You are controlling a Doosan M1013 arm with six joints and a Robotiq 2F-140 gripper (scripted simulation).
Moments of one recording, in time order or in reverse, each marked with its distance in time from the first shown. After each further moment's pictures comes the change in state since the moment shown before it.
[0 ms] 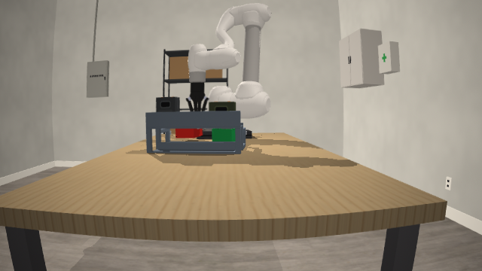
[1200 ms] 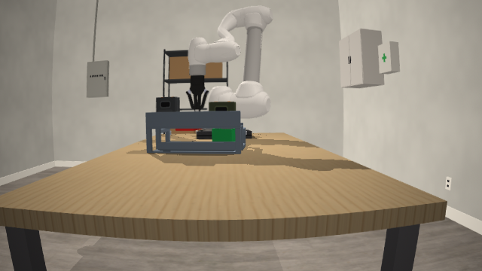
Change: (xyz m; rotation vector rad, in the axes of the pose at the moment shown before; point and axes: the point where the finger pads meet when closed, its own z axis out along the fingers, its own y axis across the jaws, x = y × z) arm 0.000 0.000 -0.037 0.000 0.000 0.000
